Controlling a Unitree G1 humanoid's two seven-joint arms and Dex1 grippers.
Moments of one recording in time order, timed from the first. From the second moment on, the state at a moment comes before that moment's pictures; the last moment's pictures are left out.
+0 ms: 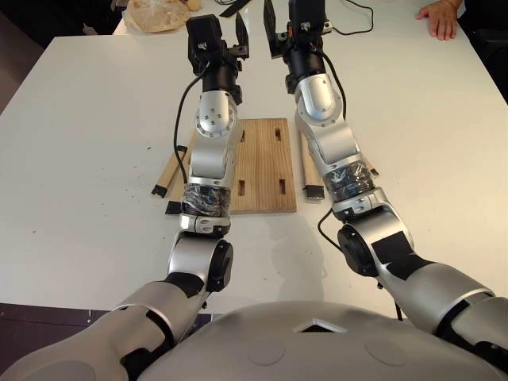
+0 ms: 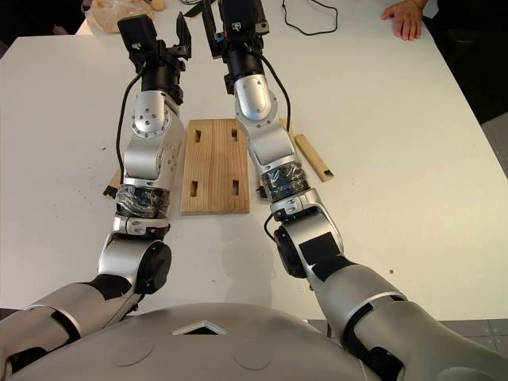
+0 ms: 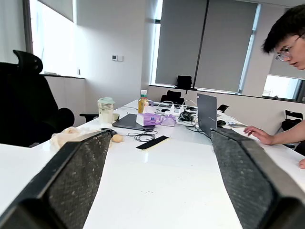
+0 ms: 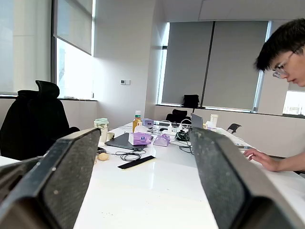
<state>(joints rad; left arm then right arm) -0.60 -0.08 0.06 0.18 -0.02 0.10 0.20 -0.79 0.12 0.13 0.47 -0.06 -0.08 -0.18</state>
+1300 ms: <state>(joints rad) -0.42 -0.05 0.12 -0.01 -0.17 0.19 0.07 -0.74 0.13 0.12 0.46 0.02 -0.07 -0.15</state>
